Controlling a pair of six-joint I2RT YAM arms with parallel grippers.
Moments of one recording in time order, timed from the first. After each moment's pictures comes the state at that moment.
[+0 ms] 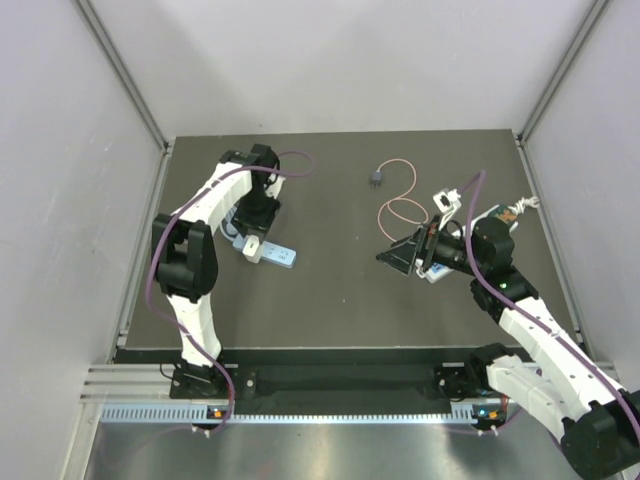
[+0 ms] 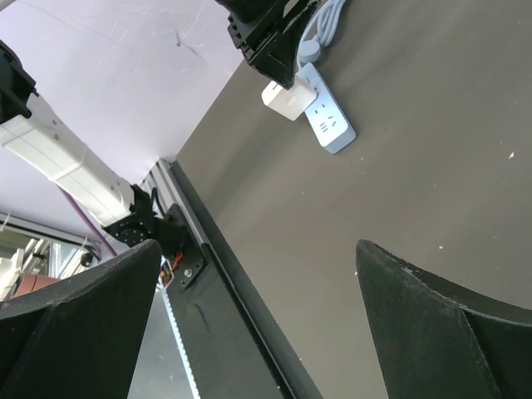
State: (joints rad) left arm -0.28 1.96 1.68 -1.20 -0.09 0.06; right arm 0.35 0.82 0.59 0.06 -0.70 0.59
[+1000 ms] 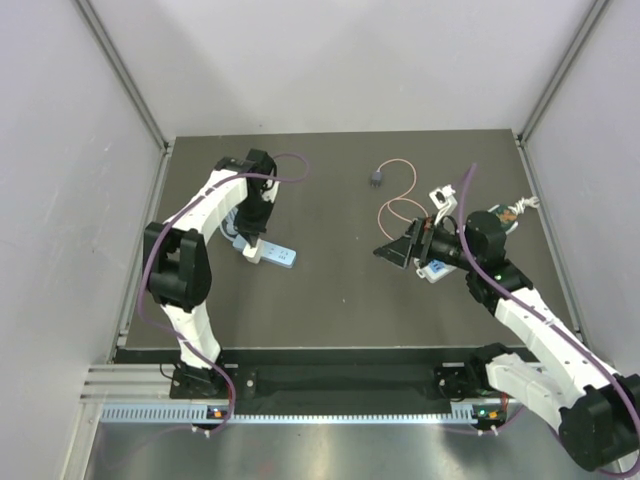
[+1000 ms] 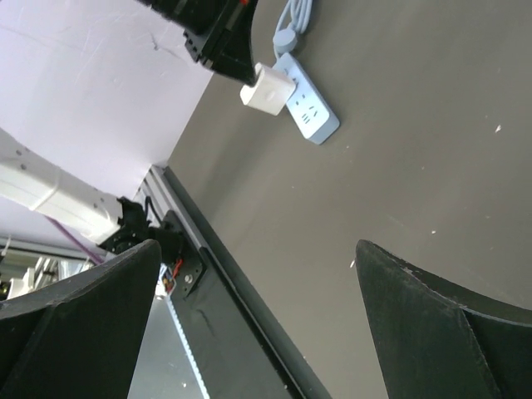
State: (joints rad) left arm -0.29 1.86 1.58 -1.15 -0.07 -0.03; right arm 0.35 0.90 0.61 0.03 -0.67 0.62
